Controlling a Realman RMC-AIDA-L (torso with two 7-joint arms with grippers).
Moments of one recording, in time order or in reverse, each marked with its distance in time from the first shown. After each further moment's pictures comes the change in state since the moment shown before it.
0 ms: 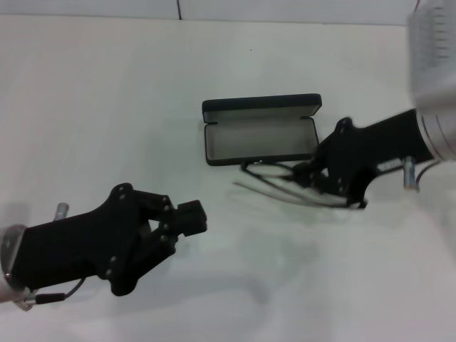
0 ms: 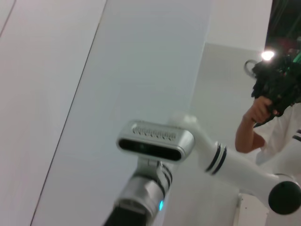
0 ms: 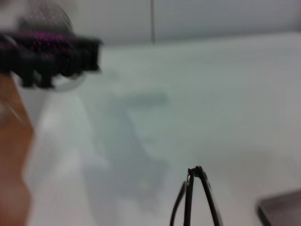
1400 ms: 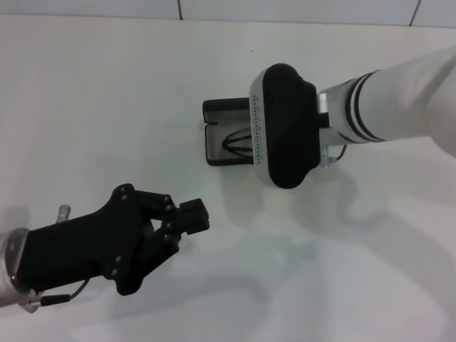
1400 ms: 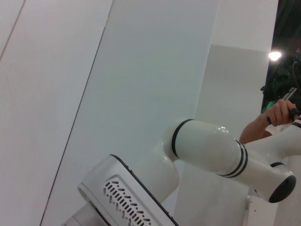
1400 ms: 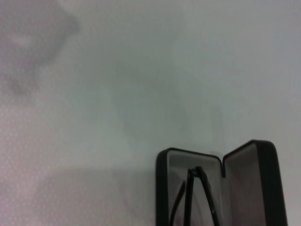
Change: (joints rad) left arm 0.009 -0.014 -0.014 -0.011 0.003 -0.010 0.027; right arm 0.203 0.006 -0.601 0.079 -0.673 0.527 0.335
